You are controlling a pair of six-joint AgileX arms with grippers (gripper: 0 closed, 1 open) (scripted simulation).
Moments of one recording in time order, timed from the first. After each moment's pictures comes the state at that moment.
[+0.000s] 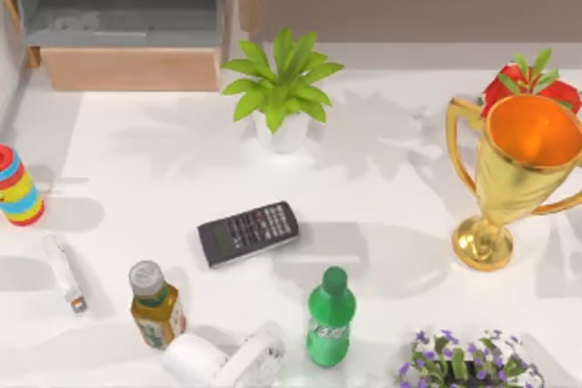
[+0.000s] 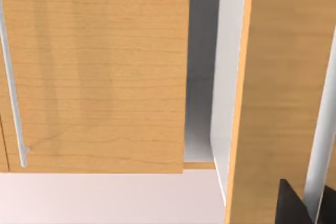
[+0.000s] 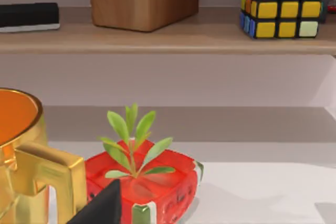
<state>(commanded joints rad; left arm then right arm) 0.66 2.03 0.51 1.49 0.70 1.59 0.00 0.00 0.00 0.00 0.00 0.00</state>
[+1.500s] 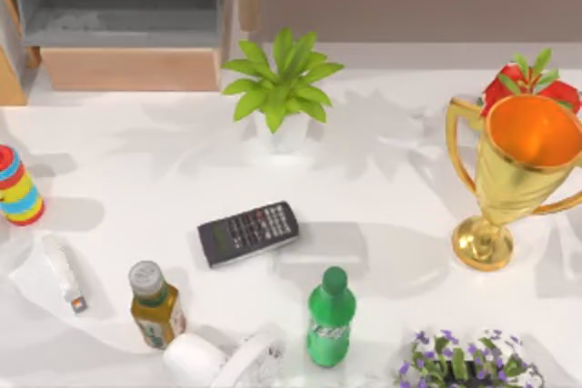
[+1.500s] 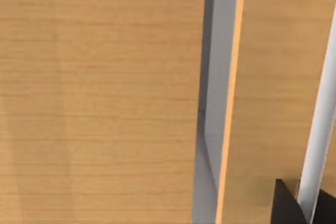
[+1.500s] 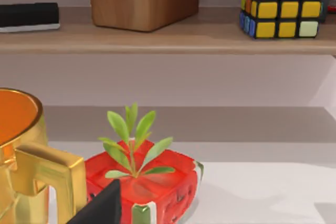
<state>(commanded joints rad) 0.46 2.23 0.98 1.23 0.49 1.58 0.00 0.00 0.00 0.00 0.00 0.00</state>
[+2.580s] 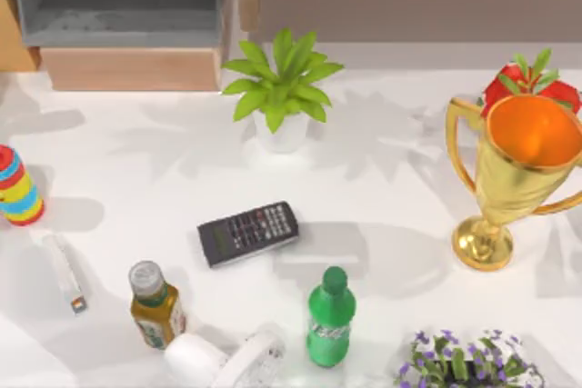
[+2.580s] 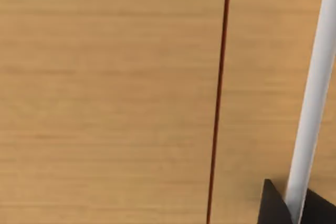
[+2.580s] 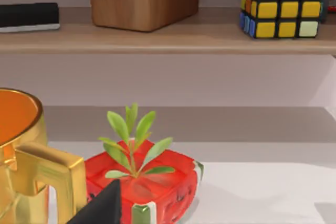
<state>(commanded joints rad) 0.39 2.36 1.25 1.08 0.43 1.57 0.00 0.00 0.00 0.00 0.00 0.00</state>
